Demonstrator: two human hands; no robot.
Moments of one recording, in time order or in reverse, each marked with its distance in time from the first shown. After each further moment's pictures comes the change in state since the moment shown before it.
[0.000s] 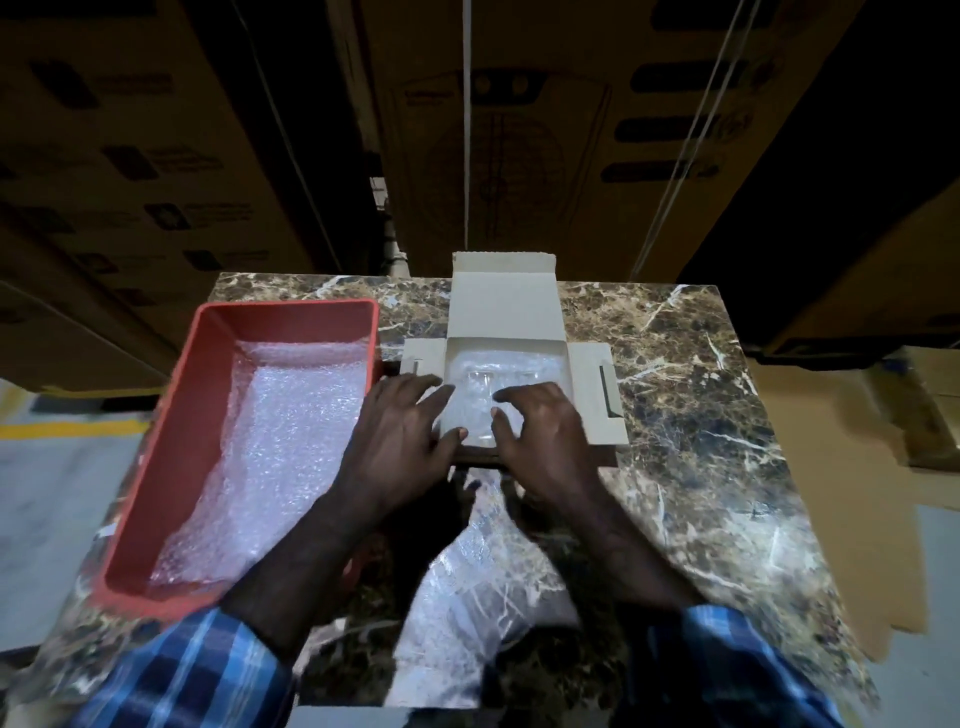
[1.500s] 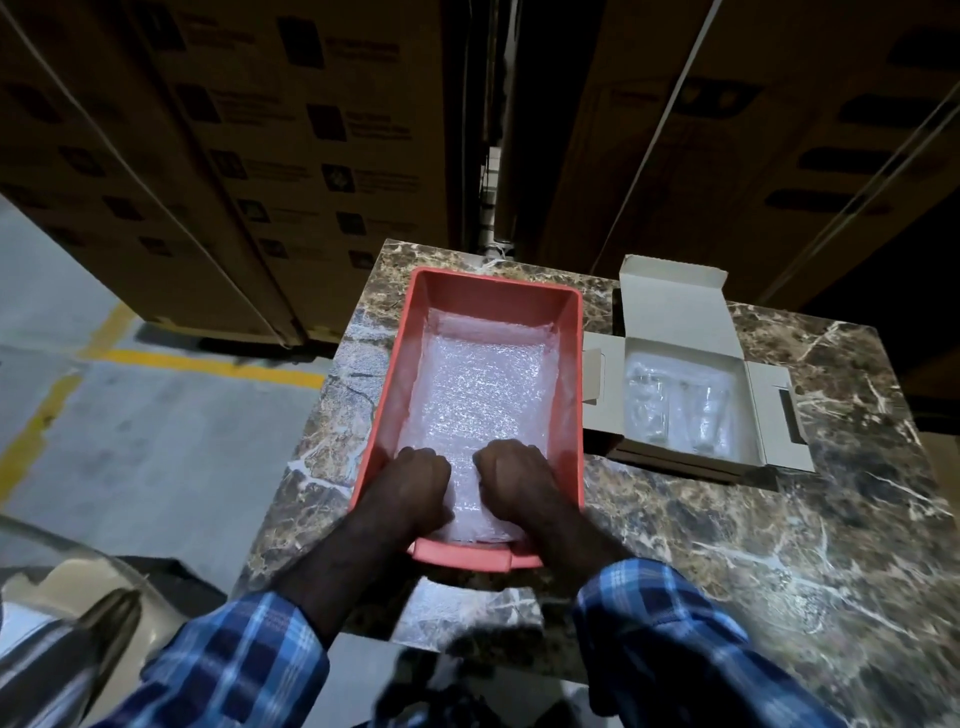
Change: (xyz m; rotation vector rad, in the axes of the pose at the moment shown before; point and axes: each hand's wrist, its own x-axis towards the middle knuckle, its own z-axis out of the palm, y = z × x) left_hand -0.128 -0.175 -0.017 0.173 -0.664 -0.241; right_hand -0.025 -0.152 0.185 -0.411 -0.642 -0.244
